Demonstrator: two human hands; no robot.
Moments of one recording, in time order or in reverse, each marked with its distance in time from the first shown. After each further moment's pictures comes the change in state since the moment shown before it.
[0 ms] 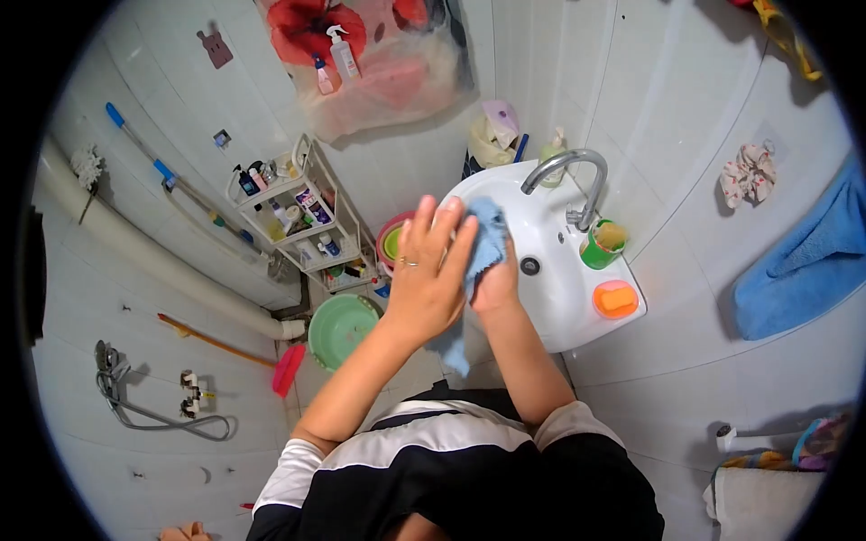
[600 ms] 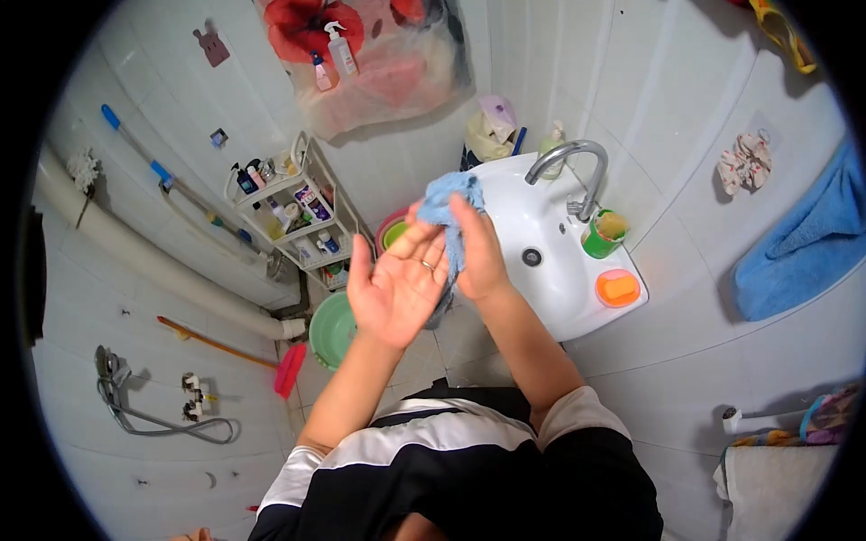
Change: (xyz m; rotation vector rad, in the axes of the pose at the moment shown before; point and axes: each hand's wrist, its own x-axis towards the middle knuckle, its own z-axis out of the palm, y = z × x) left_hand -0.024 -0.015 -0.020 -2.788 0.360 -0.915; right_hand -0.002 0.005 0.062 -0.295 -0.113 -0.002
